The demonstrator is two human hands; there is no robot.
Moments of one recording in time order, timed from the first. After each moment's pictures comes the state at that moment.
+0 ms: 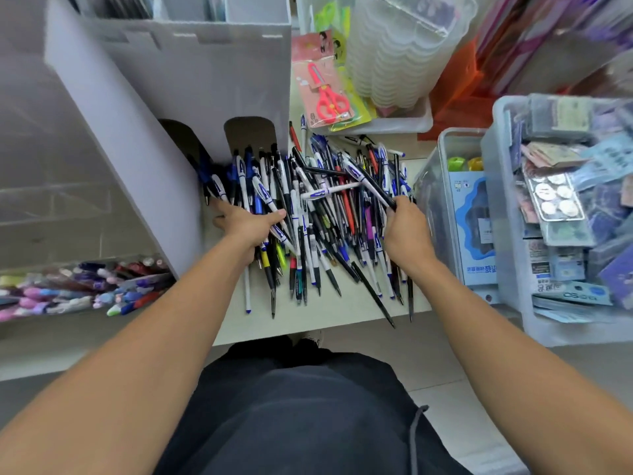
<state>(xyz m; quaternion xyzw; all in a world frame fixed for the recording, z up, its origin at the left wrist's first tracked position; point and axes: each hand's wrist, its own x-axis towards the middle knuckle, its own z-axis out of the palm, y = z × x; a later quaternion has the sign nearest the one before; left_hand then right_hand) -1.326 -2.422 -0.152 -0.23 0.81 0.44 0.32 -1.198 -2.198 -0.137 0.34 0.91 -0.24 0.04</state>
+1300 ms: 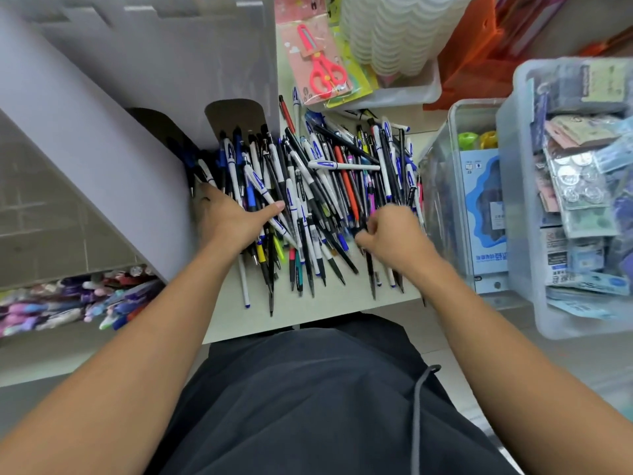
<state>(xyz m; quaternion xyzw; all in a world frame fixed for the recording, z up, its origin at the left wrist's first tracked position) -1.328 -2.429 -0.133 -0.08 0.91 0.28 0.29 -1.199 -2.222 -0.111 0.30 0.88 -0.26 0.24</state>
